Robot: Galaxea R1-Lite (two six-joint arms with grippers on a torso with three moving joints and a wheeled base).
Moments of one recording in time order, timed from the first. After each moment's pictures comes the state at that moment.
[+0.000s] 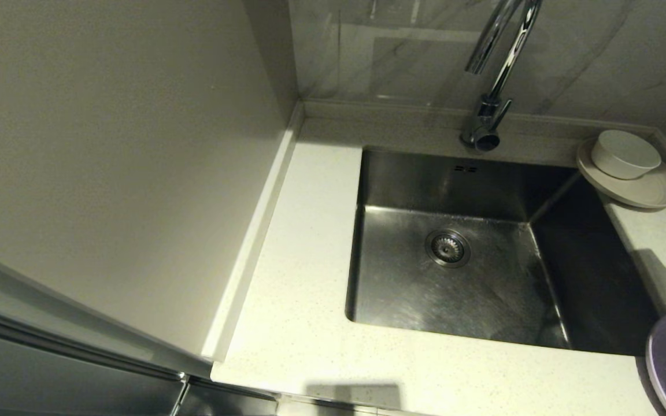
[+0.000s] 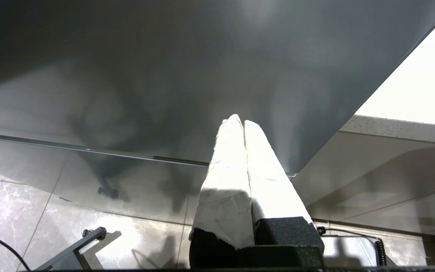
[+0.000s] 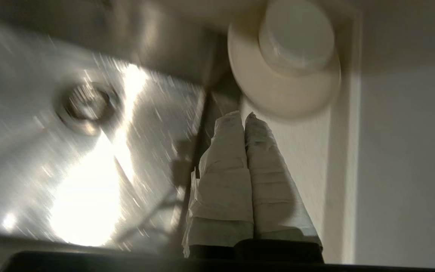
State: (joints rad) left arm 0.00 0.00 0.00 0.00 0.02 -0.03; right arm -0.31 1.30 -1.06 -0.07 0.11 -0.30
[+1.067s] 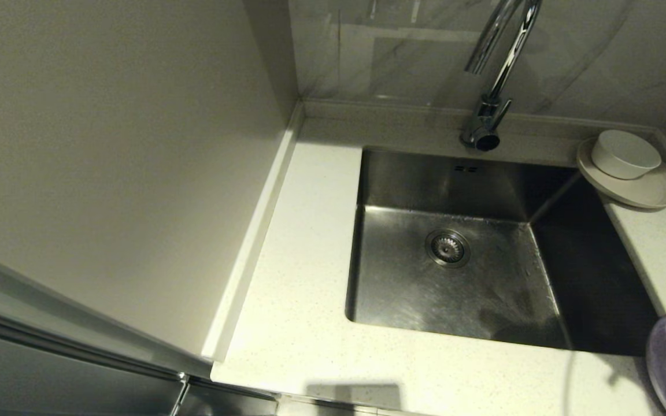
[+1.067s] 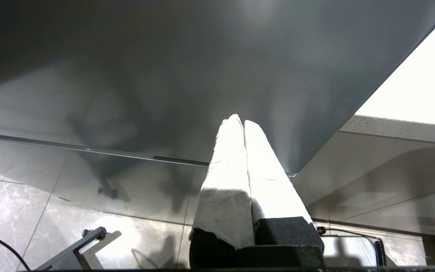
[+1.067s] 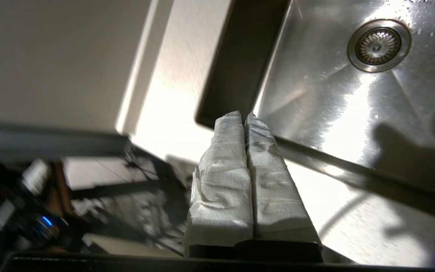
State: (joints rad) left arm 0.00 0.00 0.00 0.00 0.02 -0.02; right arm 0.09 1.03 -1.30 0.59 0.43 0.31
